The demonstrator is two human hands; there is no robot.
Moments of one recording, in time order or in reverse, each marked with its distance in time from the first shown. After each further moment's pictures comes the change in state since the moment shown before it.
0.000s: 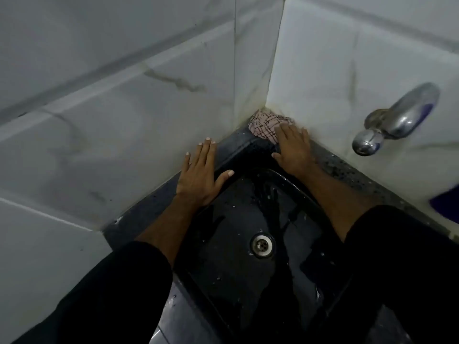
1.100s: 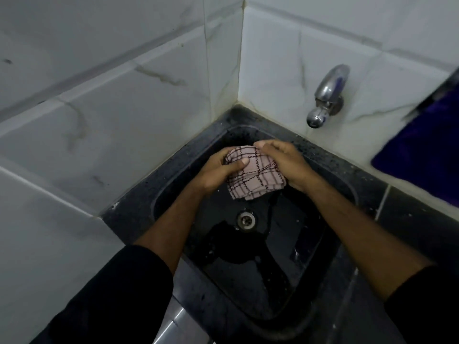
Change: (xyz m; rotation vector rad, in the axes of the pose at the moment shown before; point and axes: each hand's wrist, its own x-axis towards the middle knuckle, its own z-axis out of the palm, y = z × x) left_hand -0.047 0.079 -0.041 -1.330 -0.336 -0.106; right_hand -0.143 -0.056 -0.113 1.391 -0.079 0.397
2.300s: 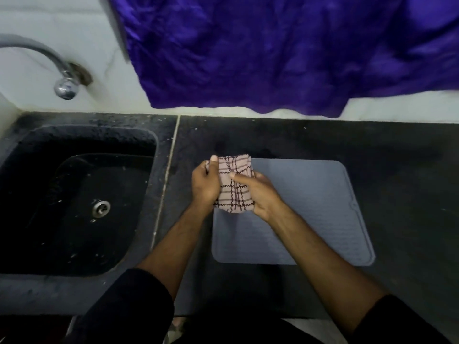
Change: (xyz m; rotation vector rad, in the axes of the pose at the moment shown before) left_hand -0.190 -0.068 0.455 0.178 -0.045 0.086; right_hand -0.412 0.138 -0.229 0.754 0.618 0.225
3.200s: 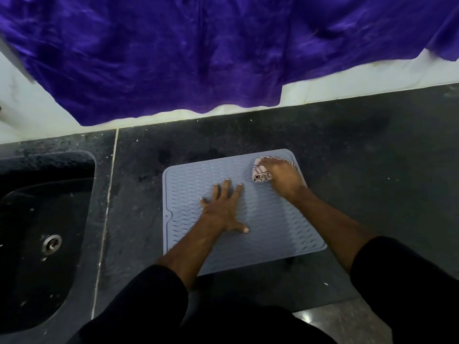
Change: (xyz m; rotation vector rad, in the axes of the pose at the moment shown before) left_hand -0.051 -0.034 0.134 1.354 -0.980 0.228; right_hand 0.030 -0.046 -0.232 -1.636 0.273 -0.357
